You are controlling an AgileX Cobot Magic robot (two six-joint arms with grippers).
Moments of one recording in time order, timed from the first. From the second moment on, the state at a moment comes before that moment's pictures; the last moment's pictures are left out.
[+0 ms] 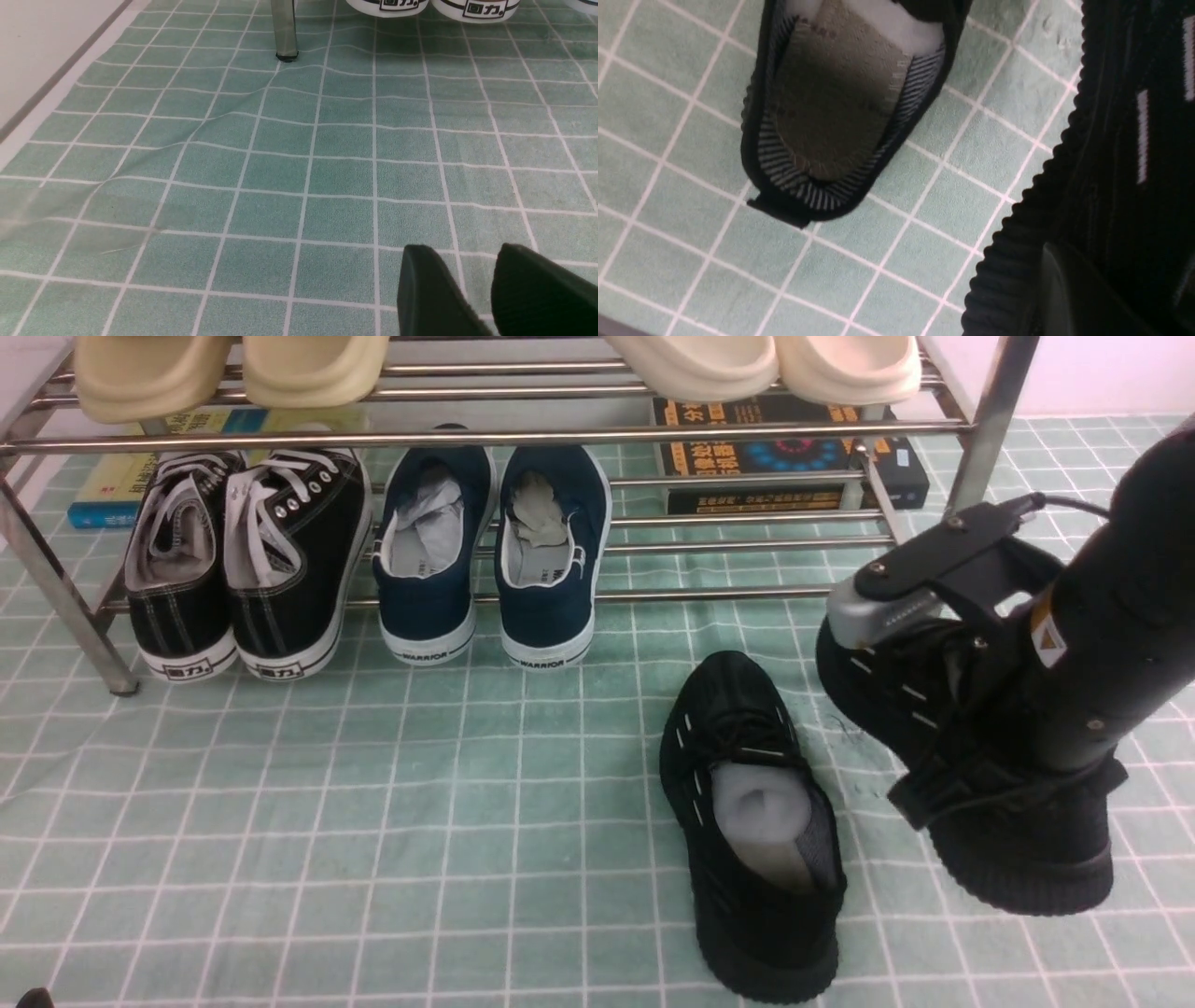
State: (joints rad) right arm 0.61 1.46 -1.20 -0.09 1.10 0.14; left arm 0.03 -0.01 0.02 0.19 0.37 -0.16
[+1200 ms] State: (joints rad) right arm 0.61 1.70 -1.20 -0.14 0.96 0.28; left arm 0.03 -0.01 0.02 0.21 0.37 -0.16
